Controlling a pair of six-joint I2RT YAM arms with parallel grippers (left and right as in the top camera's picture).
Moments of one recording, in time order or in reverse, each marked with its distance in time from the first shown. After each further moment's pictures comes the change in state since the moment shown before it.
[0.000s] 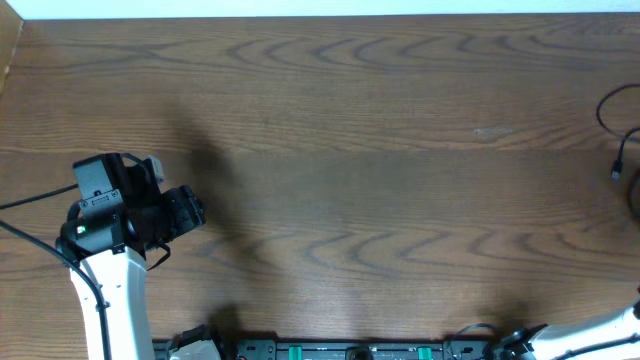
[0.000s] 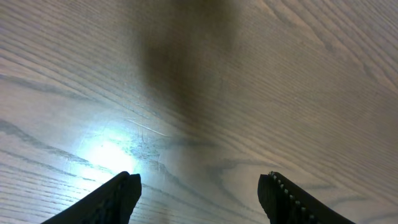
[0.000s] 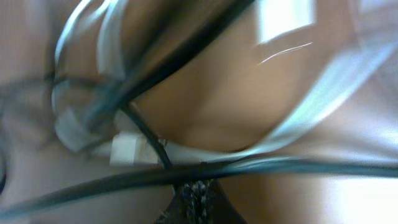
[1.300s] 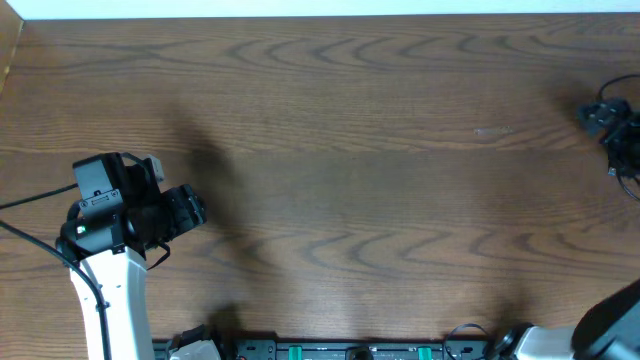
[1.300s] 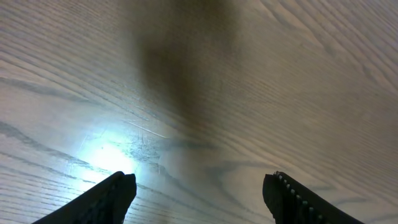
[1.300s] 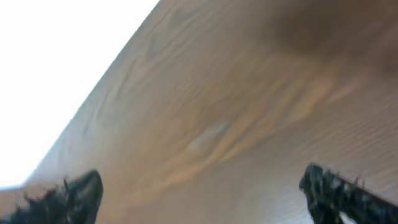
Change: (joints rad) left arm 0.000 0.000 0.000 0.008 0.000 0.001; right arm 0.405 -0.384 0.213 -0.544 -0.621 -0.535
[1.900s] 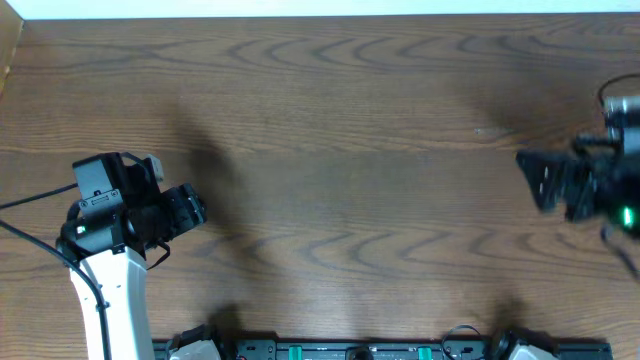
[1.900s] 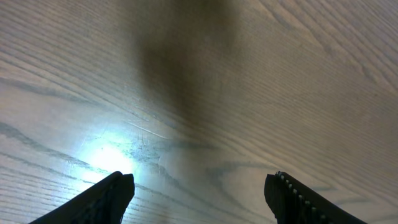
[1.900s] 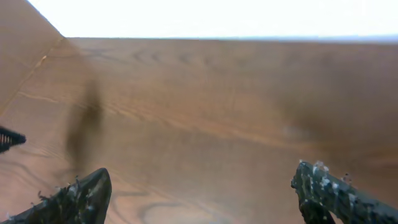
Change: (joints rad) left arm 0.000 0.000 0.000 0.002 0.000 0.000; right arm 0.223 -0.615 0.196 -0.541 -0.078 -0.445
